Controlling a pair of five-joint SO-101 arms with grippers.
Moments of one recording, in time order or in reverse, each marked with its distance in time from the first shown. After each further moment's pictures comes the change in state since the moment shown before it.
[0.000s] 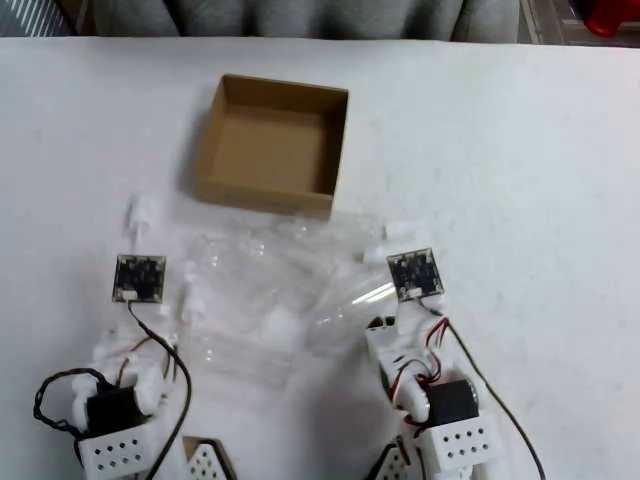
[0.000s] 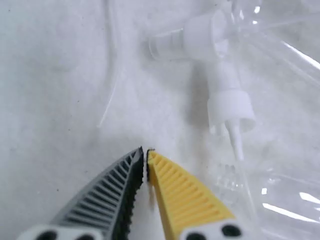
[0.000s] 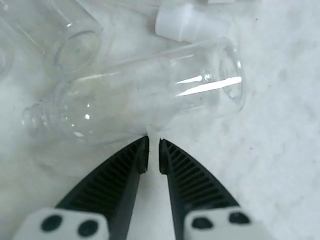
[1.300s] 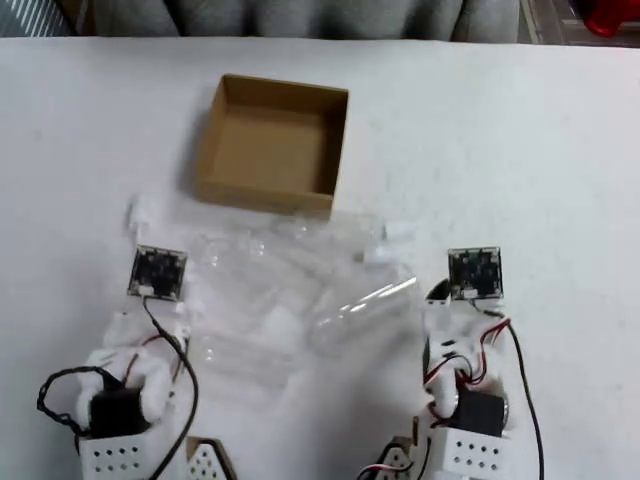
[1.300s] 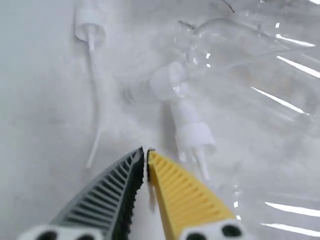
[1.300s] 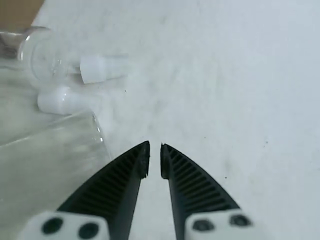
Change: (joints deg) left arm 8.0 -0.4 -4.0 -2.8 0.0; right arm 23.1 -10.5 -1.0 -5.7 15.8
